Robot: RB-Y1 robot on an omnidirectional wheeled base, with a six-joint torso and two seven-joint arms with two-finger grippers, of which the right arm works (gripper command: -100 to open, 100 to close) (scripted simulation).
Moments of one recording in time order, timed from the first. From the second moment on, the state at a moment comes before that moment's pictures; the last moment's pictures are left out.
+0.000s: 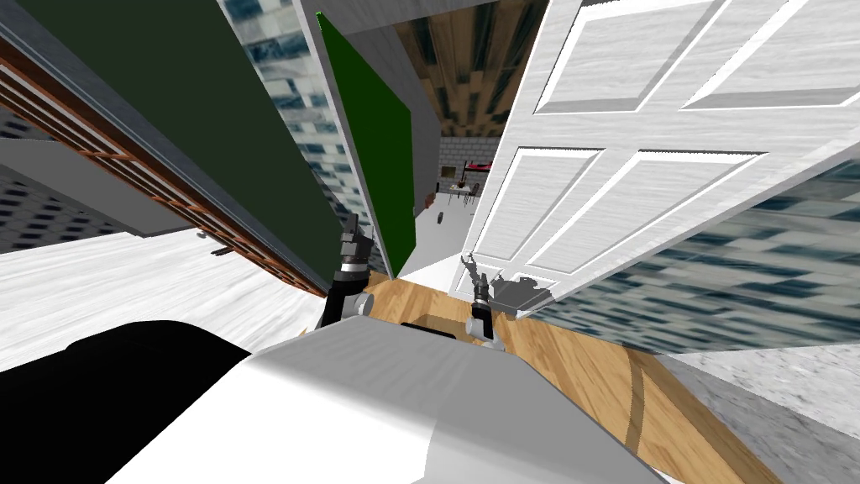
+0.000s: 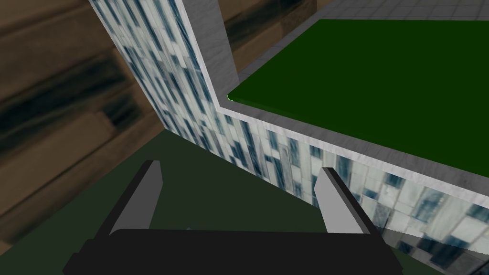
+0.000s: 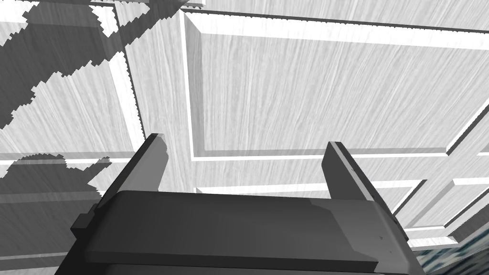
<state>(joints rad) -0.06 -0.03 -0.05 -0.89 -0.19 -0.76 0.15</state>
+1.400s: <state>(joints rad) -0.17 0.00 -0.06 -0.63 -0.23 -0.82 0.20</state>
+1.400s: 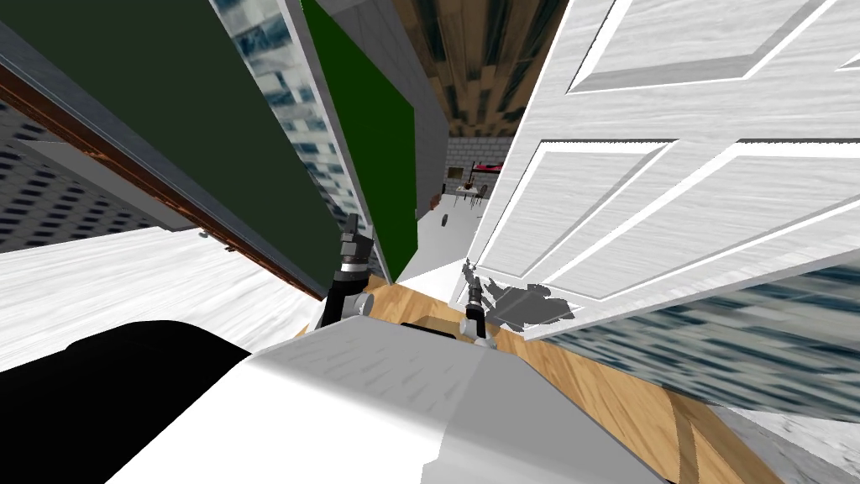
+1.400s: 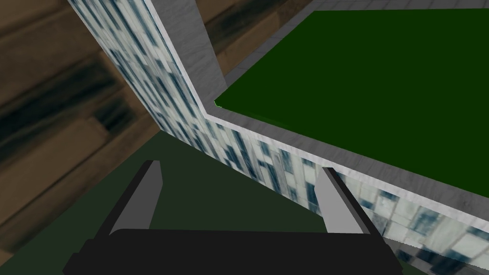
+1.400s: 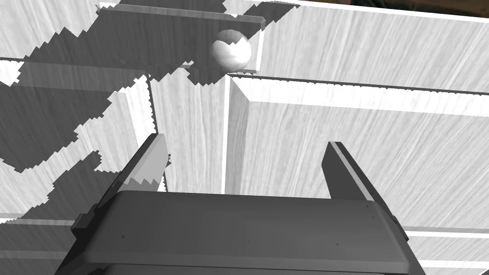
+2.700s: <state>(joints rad) -0.14 0.00 -0.06 -0.64 -0.23 -0.83 0.19</state>
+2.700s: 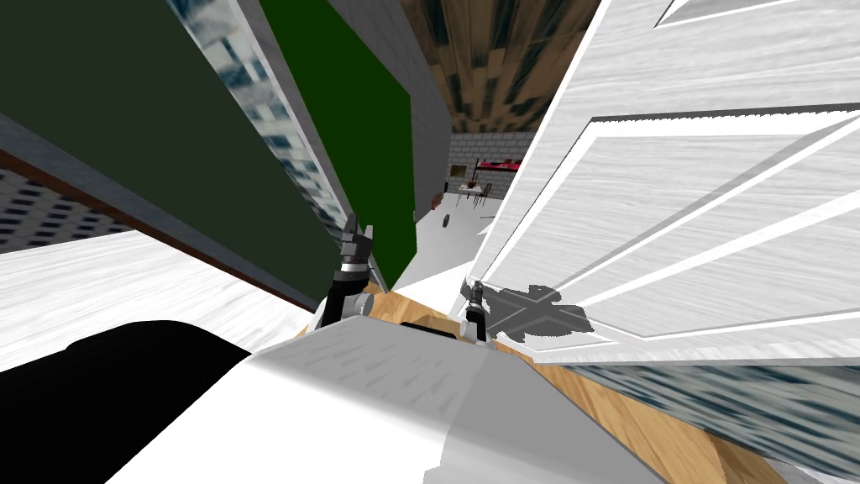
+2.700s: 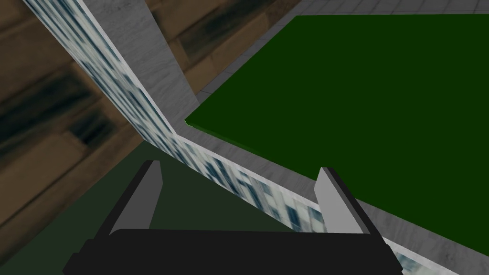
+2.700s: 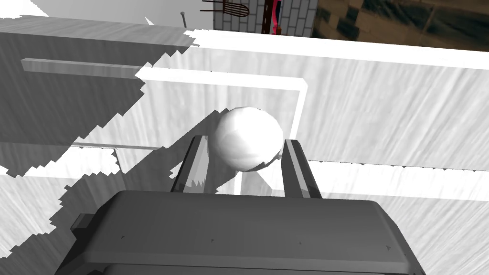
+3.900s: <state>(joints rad) -0.13 -0.05 -0.11 -0.65 -0.26 -0.82 0.20</state>
